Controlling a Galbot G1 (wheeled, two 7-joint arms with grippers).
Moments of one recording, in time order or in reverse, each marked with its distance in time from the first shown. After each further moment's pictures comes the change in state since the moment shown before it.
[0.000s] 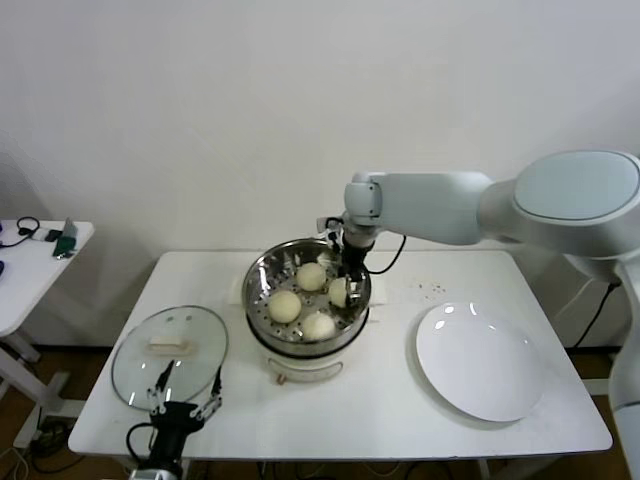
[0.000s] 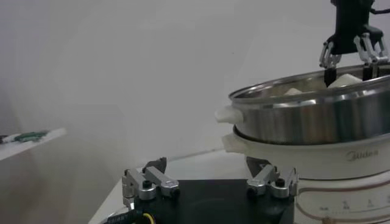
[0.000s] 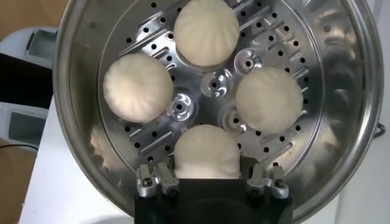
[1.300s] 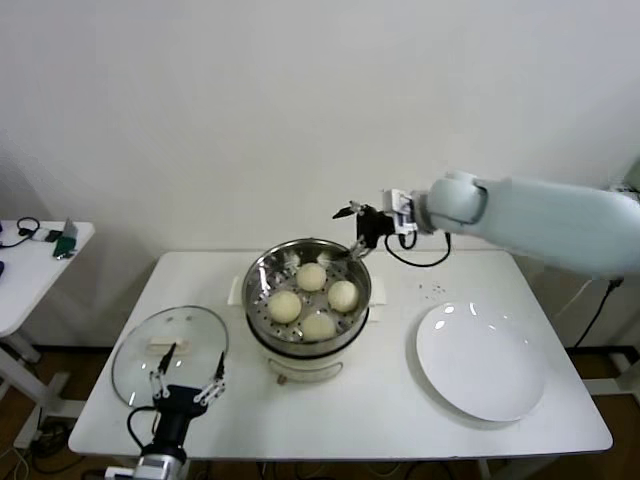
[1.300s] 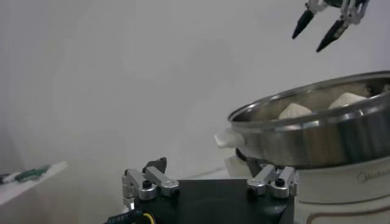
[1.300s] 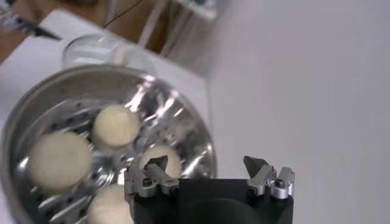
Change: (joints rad) left arm -0.033 0.008 0.019 -0.040 0.099 0.011 -0.024; right arm -0.088 -0.581 0.374 0.447 -0.073 0.350 0.589
